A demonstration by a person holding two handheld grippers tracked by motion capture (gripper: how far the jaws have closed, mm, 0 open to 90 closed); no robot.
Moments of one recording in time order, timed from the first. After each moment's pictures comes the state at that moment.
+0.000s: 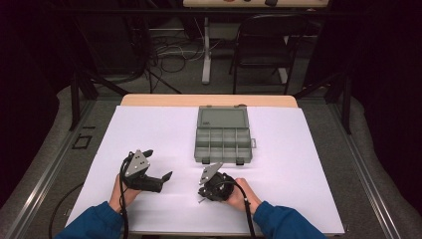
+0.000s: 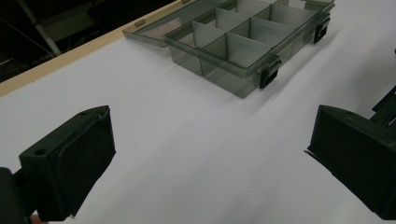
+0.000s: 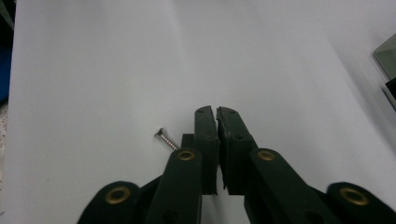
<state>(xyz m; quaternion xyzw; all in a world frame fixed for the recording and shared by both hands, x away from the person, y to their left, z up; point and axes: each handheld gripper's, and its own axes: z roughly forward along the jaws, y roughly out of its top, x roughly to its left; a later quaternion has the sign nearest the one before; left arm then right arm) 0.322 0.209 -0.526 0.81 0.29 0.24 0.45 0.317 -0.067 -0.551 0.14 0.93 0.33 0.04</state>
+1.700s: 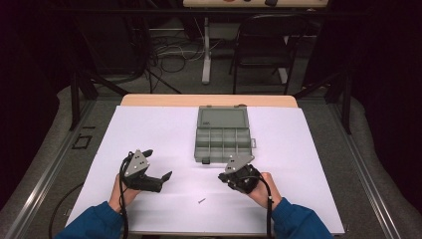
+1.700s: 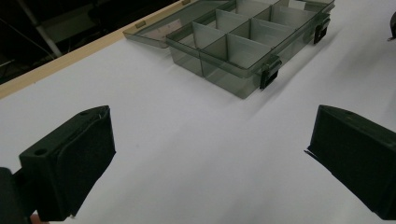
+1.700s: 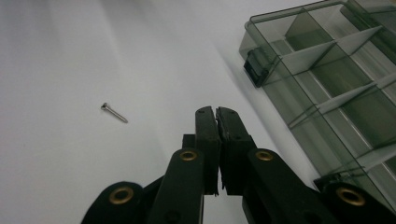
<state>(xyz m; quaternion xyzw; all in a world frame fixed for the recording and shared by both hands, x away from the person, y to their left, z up) 0.322 0.210 -0.525 0.81 0.28 0.24 0.46 0.313 -0.129 -0.507 0.20 0.90 0.36 0.14</state>
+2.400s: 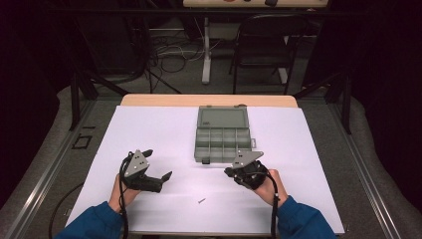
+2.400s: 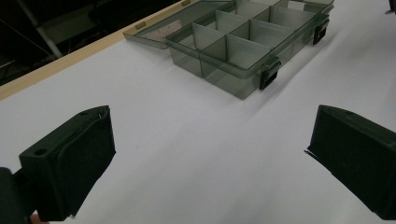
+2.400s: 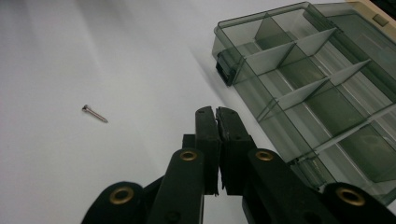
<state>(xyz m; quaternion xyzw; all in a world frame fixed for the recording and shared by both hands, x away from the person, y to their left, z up) 0.321 0.210 -0.524 0.81 0.28 0.24 0.46 0.318 -0.146 -0.496 0.21 0.89 0.37 0.16</state>
